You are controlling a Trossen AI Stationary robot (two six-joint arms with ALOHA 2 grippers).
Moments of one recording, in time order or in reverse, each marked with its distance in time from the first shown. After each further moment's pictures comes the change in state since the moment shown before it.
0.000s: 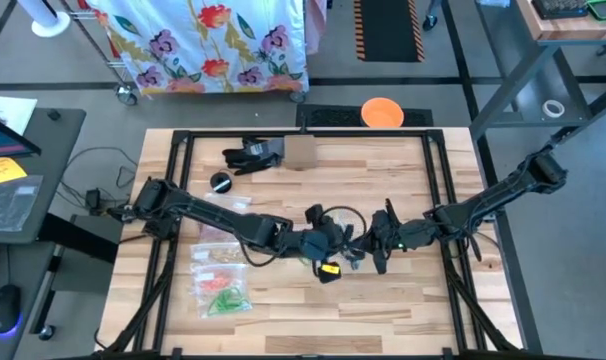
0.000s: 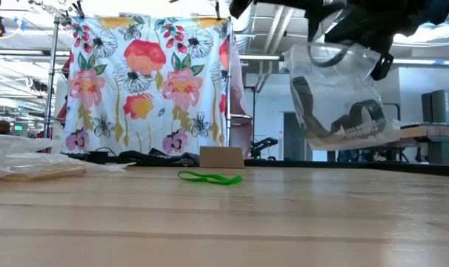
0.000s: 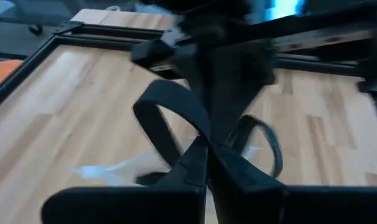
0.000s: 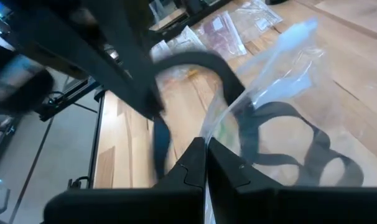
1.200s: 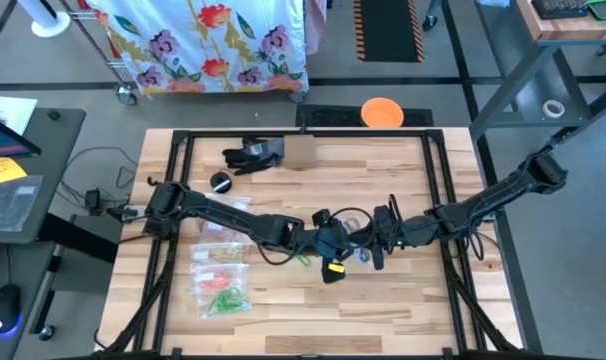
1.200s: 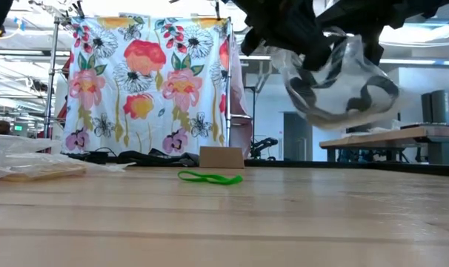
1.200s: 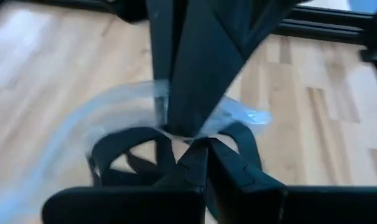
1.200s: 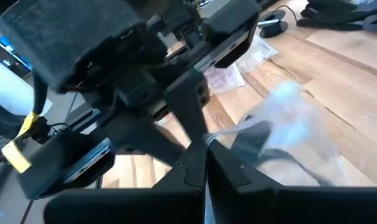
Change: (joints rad) left arm 0.050 0.096 -0.003 0.018 0.123 -0.017; right arm -0.013 -0.001 0.005 0.097 0.067 -0.013
